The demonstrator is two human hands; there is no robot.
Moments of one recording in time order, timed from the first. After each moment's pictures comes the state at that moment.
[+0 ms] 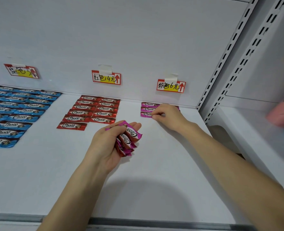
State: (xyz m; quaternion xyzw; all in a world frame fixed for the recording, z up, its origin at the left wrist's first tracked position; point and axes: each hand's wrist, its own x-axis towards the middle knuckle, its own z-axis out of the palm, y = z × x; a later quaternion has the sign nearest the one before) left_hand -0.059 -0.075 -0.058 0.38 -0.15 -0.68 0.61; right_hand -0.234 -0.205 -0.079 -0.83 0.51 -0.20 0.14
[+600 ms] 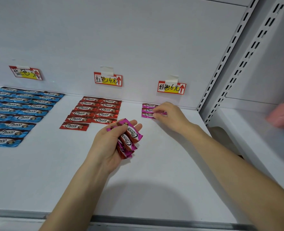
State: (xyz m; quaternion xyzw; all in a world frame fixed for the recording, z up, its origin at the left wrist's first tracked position) left_hand -0.060 -0.071 -0.056 0.38 -0.18 -0.68 0.61; right_hand -0.232 -0.197 -0.073 -0.81 0.52 -0.24 0.13
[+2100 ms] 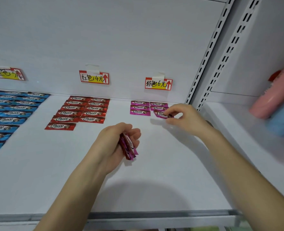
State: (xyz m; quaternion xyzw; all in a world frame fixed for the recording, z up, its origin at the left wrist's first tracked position) left_hand -0.085 -0.065 -0.045 0.45 -0.22 -0.69 0.52; right_hand -0.291 -0.150 -0.052 -0.76 0.54 -0.29 0.22
